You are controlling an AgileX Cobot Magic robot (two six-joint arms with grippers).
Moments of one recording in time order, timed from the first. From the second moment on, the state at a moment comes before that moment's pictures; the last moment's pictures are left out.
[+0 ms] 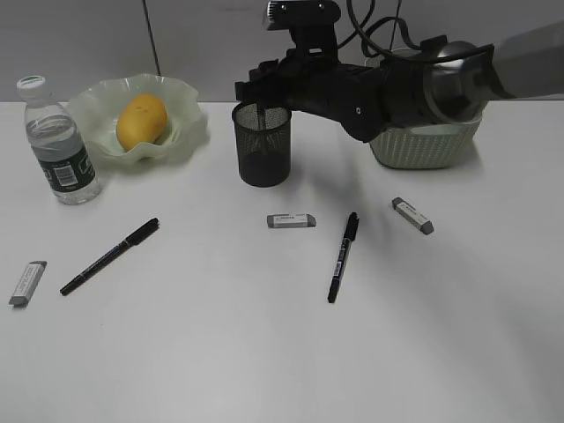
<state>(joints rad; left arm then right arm) -0.20 0.12 -0.53 -0.06 1.07 0.07 0.54 2.24 -1.50 -0.04 -0.36 0.17</state>
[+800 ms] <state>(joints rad) -0.20 0.12 -0.53 -0.06 1.07 0.07 0.54 1.90 -1.51 -0.08 0.67 0.07</state>
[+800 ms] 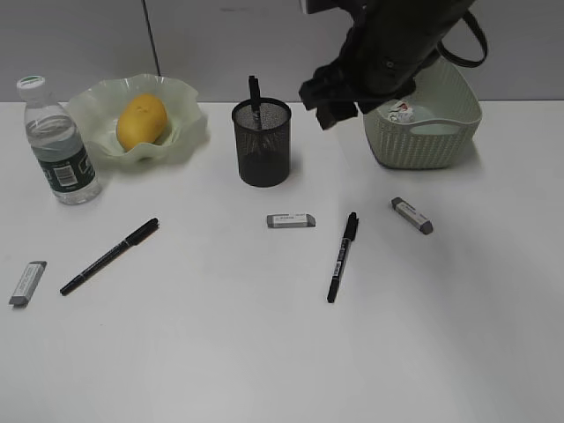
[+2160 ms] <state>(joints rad) -0.20 0.12 -0.53 -0.06 1.07 0.07 0.34 0.75 -0.63 0.09 0.98 -0.06</state>
